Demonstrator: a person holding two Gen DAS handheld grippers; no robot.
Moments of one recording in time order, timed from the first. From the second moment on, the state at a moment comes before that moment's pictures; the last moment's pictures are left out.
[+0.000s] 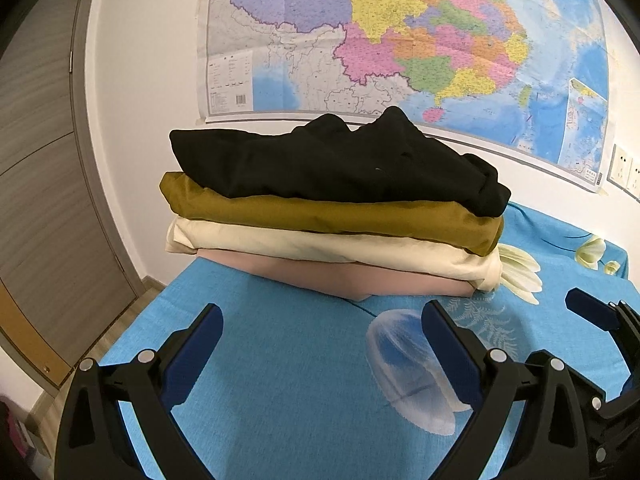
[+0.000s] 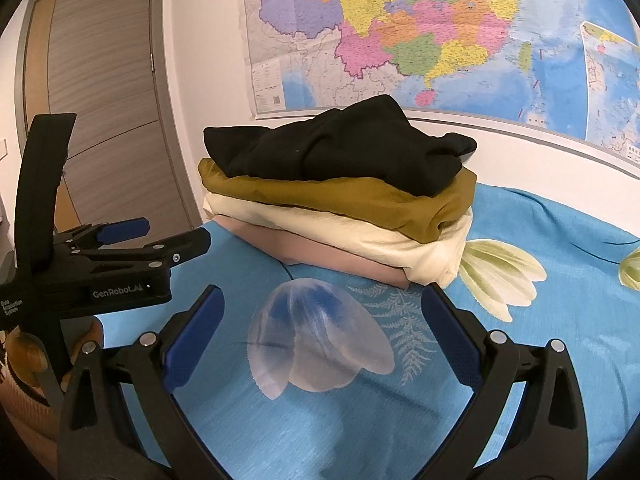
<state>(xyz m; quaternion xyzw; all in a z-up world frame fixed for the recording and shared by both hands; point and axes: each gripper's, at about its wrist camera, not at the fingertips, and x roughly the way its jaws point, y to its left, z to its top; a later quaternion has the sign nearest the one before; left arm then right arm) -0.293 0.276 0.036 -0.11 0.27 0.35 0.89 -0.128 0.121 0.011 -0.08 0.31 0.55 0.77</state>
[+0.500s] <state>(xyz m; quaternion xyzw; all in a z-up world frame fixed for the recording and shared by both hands) -0.295 0.274 0.039 -0.11 0.27 0.35 0.89 -0.133 0.120 0.013 -0.08 0.31 0.56 0.77</state>
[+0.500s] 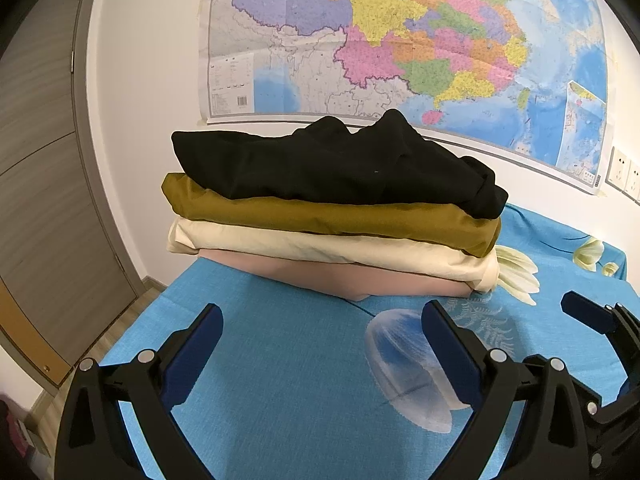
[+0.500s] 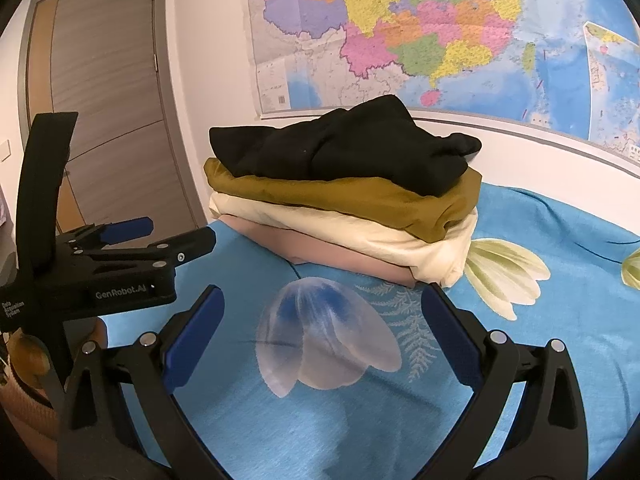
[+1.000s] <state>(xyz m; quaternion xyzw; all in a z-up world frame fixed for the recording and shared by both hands) -0.296 0.271 0.040 -0.11 0.27 0.35 0.89 -0.134 0.120 0.013 -0.07 0.31 0.56 0.77</state>
